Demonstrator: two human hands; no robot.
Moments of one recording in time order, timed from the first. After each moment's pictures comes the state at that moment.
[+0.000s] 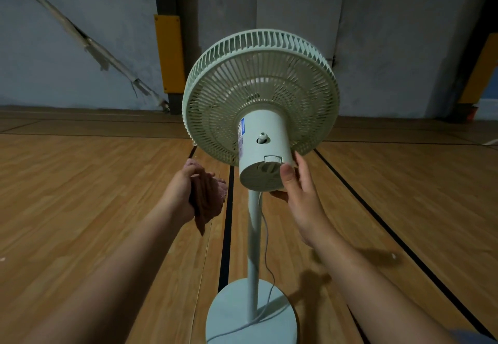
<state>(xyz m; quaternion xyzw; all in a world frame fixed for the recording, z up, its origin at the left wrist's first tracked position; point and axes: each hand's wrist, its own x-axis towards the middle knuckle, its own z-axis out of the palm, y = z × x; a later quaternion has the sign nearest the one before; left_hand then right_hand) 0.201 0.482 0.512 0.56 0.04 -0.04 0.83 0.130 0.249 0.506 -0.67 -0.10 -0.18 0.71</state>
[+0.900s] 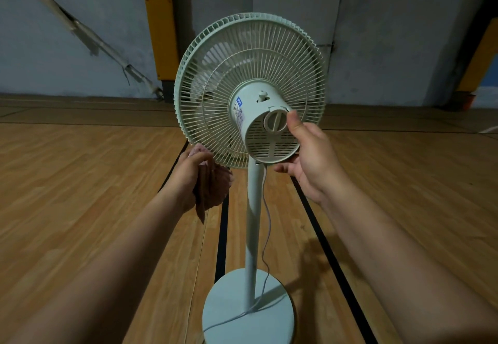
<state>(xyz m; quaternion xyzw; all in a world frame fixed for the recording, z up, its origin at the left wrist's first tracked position) 0.223 0.463 0.507 0.58 -0.07 -0.06 0.81 0.137 0.247 0.575 -0.62 -0.02 -0.14 0.77</state>
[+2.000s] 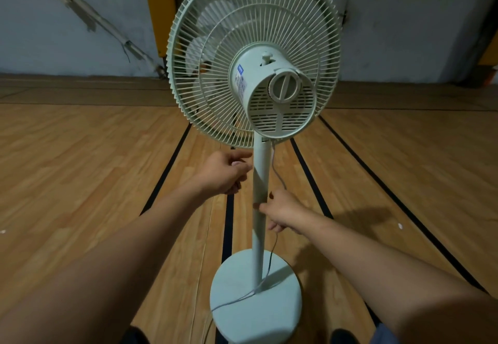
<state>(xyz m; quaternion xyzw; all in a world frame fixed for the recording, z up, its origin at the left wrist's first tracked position) 0.264 0.437 0.449 0.82 -0.15 -0.05 0.54 0.213 0.253 0.400 -0.90 0.10 0.12 0.41</state>
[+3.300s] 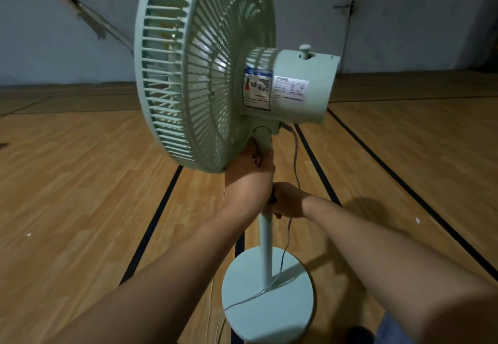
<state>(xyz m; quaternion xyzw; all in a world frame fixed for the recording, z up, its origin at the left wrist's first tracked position) 0.207 0.380 0.456 0.82 -0.06 0.17 0.54 0.260 0.238 0.376 -0.95 -0.12 0.11 0.28</state>
